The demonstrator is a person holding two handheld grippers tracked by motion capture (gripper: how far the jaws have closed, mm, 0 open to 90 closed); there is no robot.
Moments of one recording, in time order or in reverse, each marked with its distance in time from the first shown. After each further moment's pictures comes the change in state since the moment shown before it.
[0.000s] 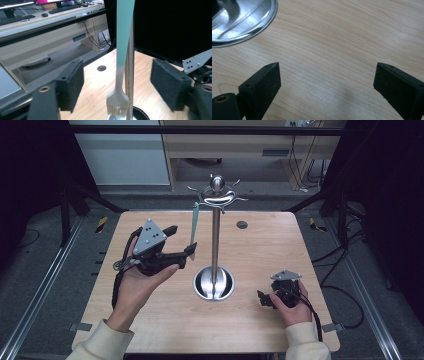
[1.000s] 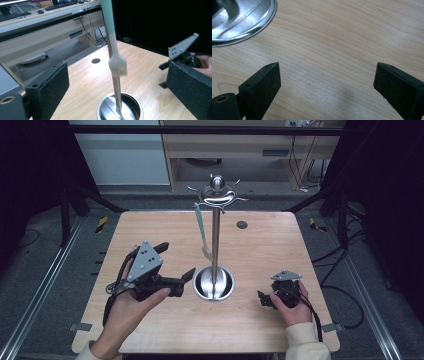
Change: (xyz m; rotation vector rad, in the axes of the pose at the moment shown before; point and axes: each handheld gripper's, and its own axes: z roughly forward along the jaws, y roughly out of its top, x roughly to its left) left arm -0.028 -0.026 -0.031 0.024 -0.024 0.012; right arm 0.000 -0.001 0.000 0.001 -0.004 -0.002
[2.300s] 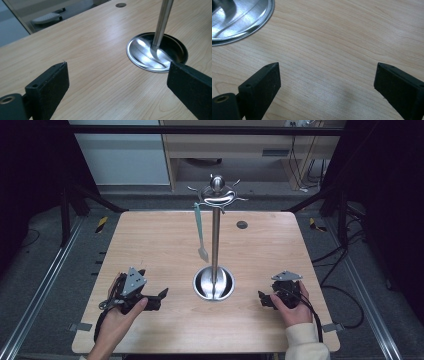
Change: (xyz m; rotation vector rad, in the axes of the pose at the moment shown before) left arm 0.051 -0.135 0.012 0.241 0.118 -0.078; right arm 0.000 -0.002 0.000 0.003 -0.008 0.010
